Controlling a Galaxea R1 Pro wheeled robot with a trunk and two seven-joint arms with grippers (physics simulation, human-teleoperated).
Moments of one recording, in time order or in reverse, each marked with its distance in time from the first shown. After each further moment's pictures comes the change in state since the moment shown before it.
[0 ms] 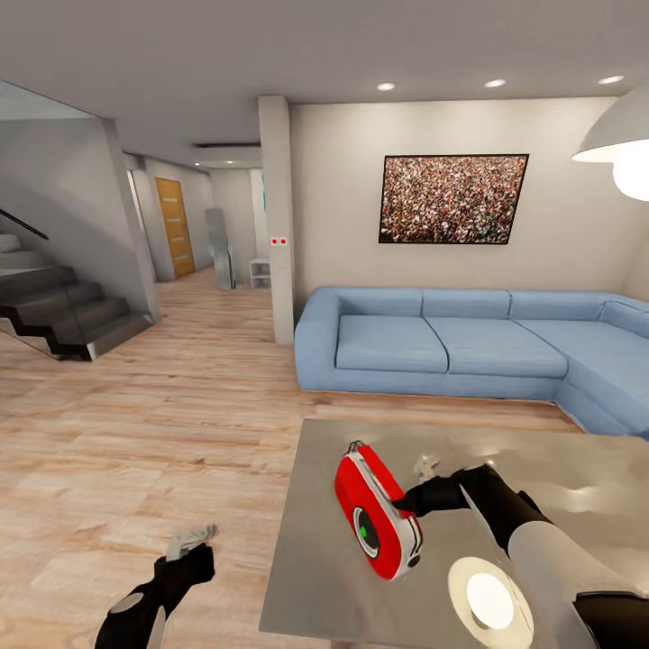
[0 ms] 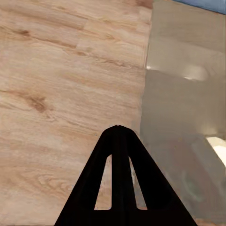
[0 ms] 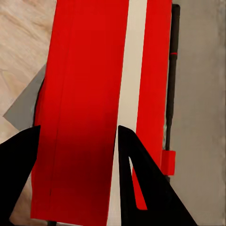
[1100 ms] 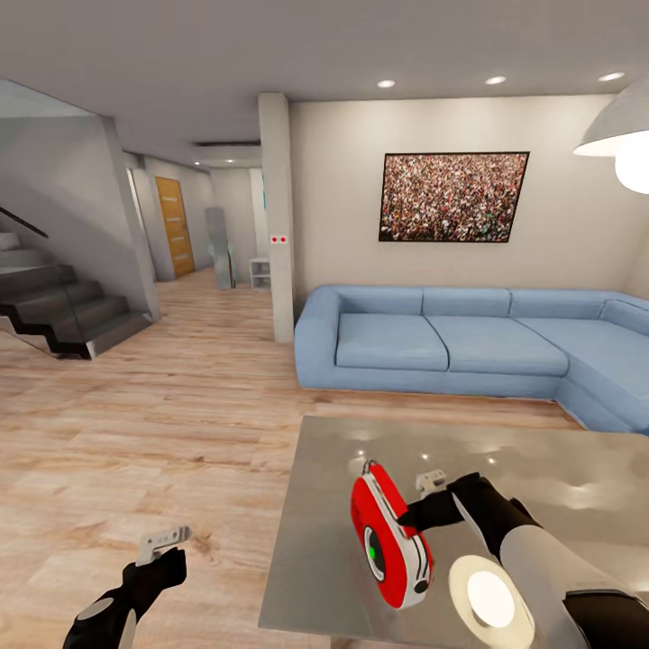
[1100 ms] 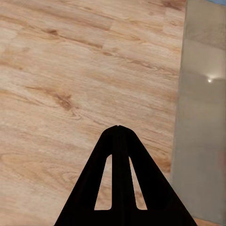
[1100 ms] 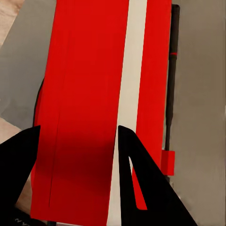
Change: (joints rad) left arm 0.000 0.056 0.073 -0.002 0.003 0.005 -0.004; right arm 0.000 0.030 -0.002 0.070 -0.039 0.138 -0.164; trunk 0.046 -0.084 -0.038
